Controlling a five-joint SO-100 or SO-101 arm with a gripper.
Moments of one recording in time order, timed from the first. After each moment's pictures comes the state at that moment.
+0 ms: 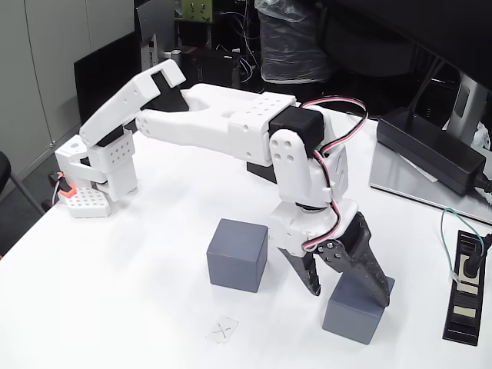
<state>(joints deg) 11.6 43.7 32.4 80.5 -6.6</state>
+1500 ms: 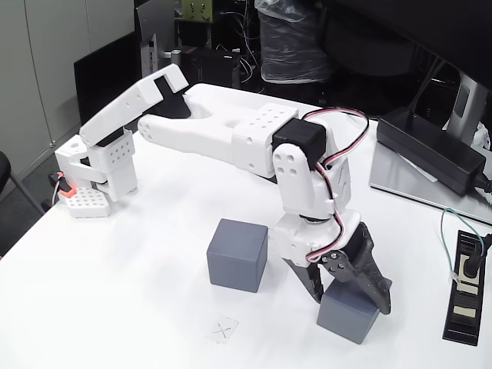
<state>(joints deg) 11.6 41.4 32.3 76.7 -6.6</state>
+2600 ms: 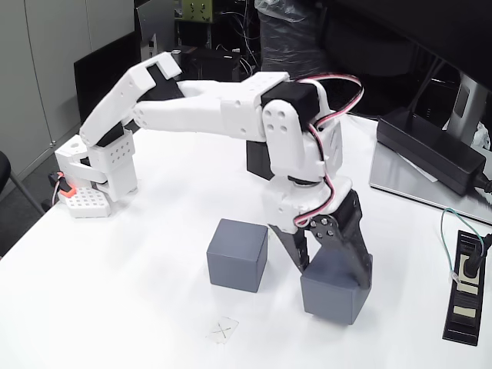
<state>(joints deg) 11.4 49.6 30.9 88.9 -6.6</state>
